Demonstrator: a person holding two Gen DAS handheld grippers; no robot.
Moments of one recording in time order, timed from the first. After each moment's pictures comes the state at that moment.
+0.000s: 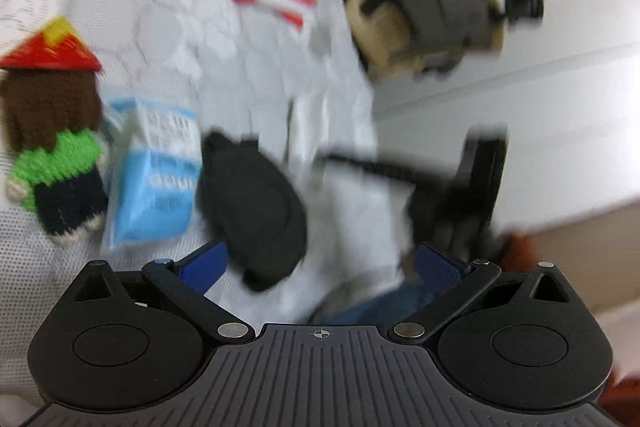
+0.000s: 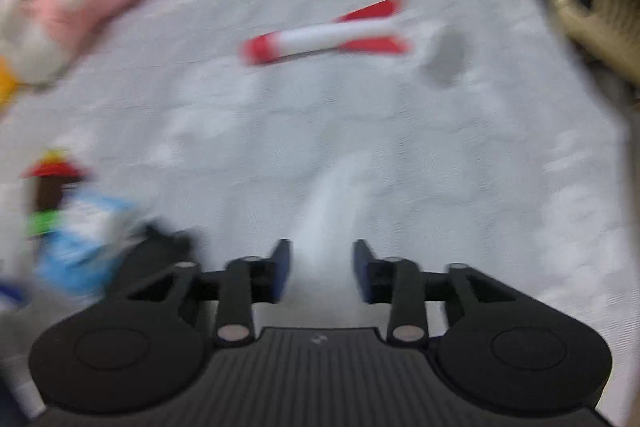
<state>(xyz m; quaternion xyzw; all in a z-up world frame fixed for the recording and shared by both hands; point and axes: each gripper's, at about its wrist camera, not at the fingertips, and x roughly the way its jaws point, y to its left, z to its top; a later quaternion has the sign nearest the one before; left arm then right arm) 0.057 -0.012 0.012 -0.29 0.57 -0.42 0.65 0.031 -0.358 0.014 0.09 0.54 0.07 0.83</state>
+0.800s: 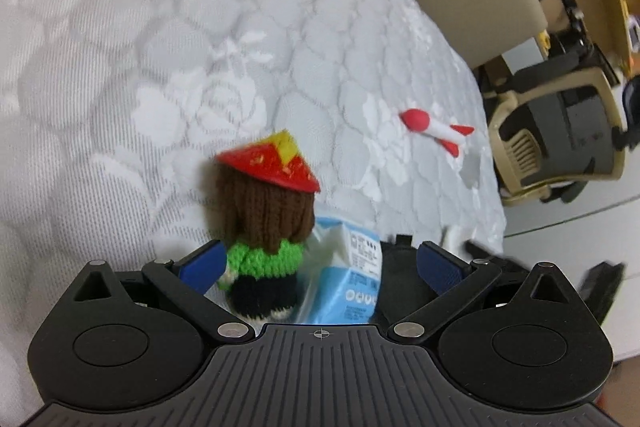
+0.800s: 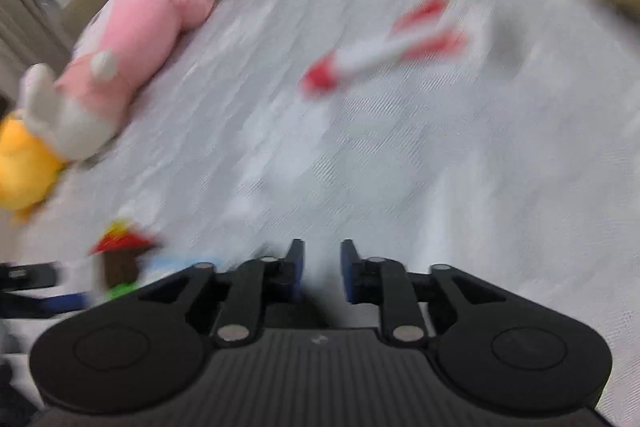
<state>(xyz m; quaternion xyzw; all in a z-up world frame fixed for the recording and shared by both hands) 0.077 0.040 0.008 -0.26 0.53 -0.19 0.78 0.041 -0.355 0.021 0.15 0.45 -0.01 0.88</state>
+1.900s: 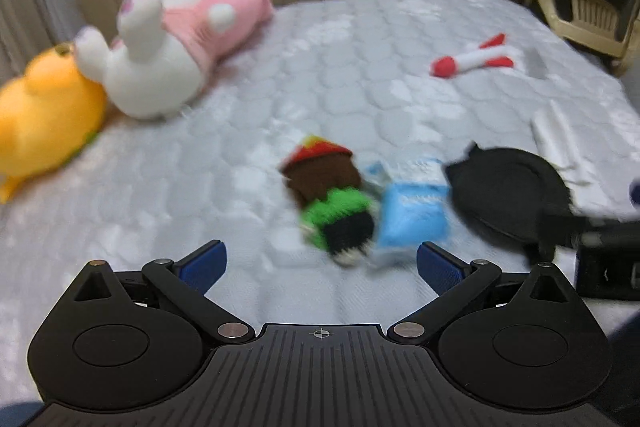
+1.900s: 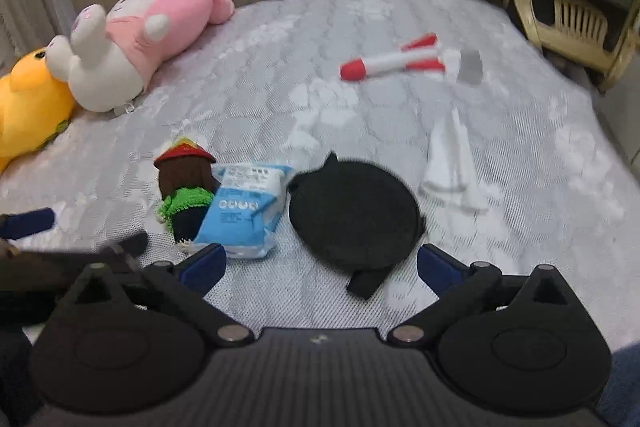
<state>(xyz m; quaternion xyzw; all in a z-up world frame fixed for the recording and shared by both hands) -0.060 -0.056 0.067 0.11 0.43 -0.07 0.89 -0.094 -0.221 0.080 0.07 0.43 -0.04 0.90</state>
